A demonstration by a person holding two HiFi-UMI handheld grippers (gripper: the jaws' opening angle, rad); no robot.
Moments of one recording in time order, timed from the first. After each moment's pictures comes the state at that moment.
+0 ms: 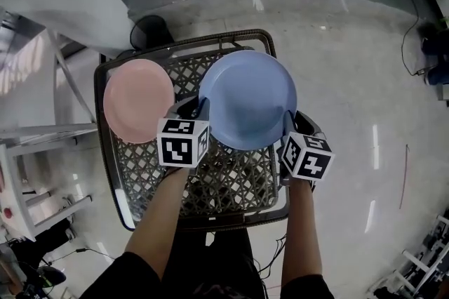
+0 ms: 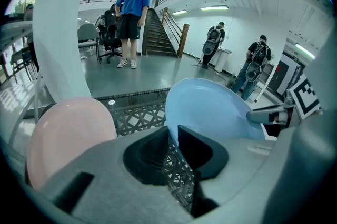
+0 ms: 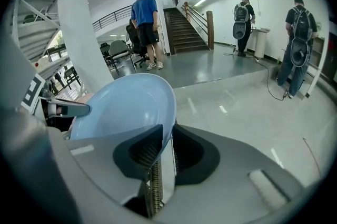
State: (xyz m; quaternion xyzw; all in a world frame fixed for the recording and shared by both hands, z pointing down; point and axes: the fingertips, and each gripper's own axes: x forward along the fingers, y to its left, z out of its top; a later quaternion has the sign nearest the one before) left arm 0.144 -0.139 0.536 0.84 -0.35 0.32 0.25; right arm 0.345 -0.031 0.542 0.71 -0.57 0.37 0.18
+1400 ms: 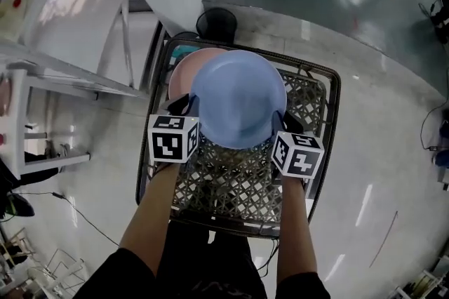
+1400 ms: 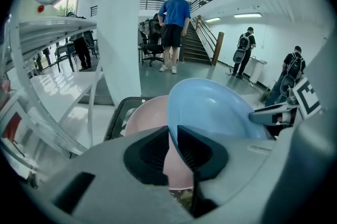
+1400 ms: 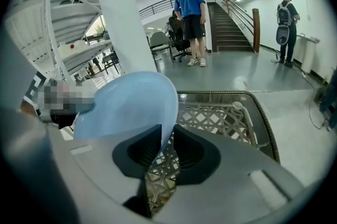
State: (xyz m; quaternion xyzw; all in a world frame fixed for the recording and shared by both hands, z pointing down) left arm -0.079 -0.167 0.498 0.76 -0.52 0.29 0.27; right arm 0.146 -0.135 0.520 0.57 -0.72 0.34 0.23
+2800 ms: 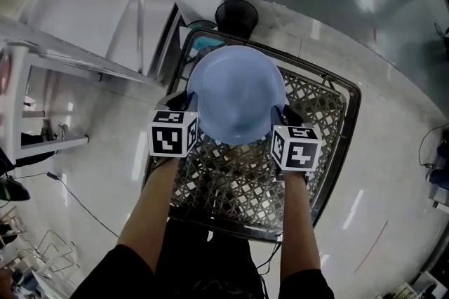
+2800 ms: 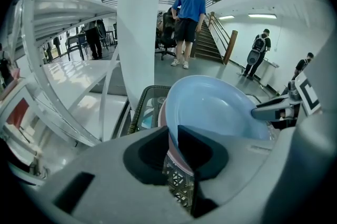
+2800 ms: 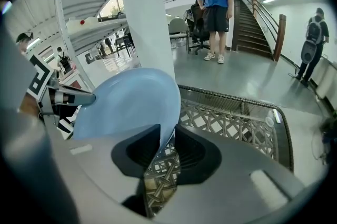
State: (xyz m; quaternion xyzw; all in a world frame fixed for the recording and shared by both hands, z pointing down) left arm -0.163 -0.183 0.536 0.72 -0.55 0.29 0.31; right arm 0.063 -0.178 0.543 0.50 -0.74 0.31 0.32
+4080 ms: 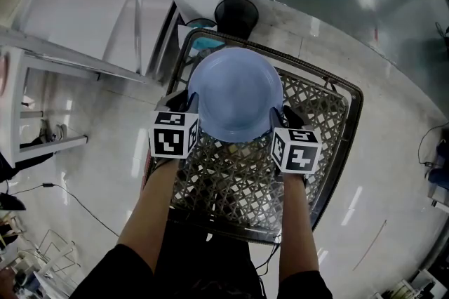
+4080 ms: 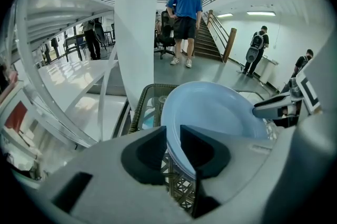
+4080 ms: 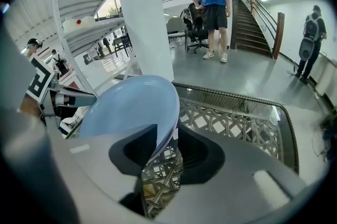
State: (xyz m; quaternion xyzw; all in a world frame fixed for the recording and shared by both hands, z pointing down) left arm -0.167 -0.197 0.548 0.72 -0.54 0.30 0.31; right arm 0.062 -0.188 0.552 0.51 -0.74 0.31 0.32
